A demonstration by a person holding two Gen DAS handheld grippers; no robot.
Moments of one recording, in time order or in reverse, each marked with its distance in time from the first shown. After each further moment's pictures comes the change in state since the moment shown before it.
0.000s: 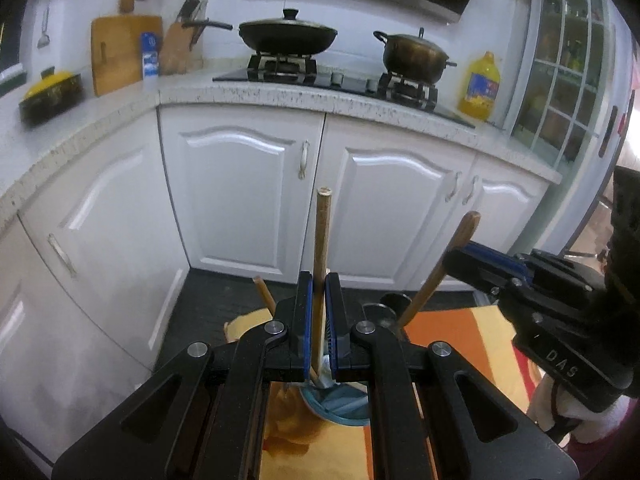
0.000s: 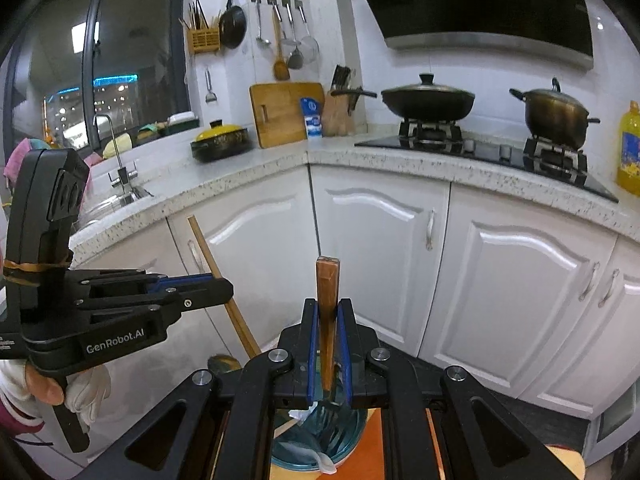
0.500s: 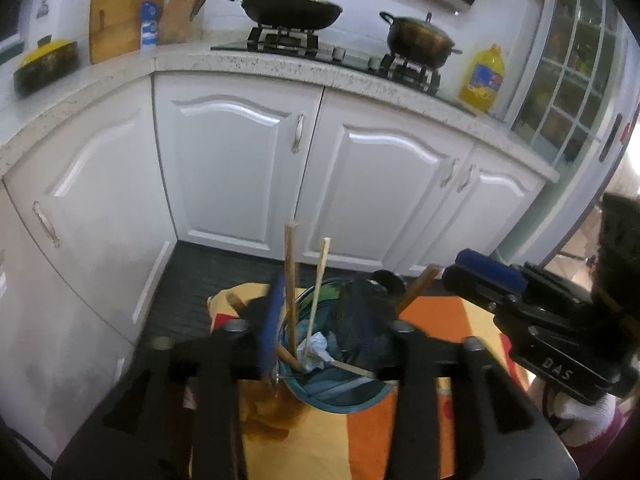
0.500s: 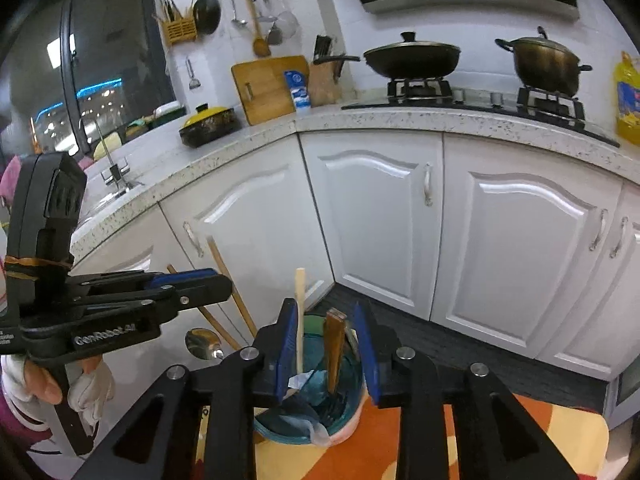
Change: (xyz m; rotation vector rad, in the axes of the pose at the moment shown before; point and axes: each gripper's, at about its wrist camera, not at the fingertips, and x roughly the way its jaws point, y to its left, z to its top) left arm 0.005 -0.001 -0.010 -0.062 0.060 -0.044; right arm 0.008 -0.024 -0.026 0.106 0.085 0.024
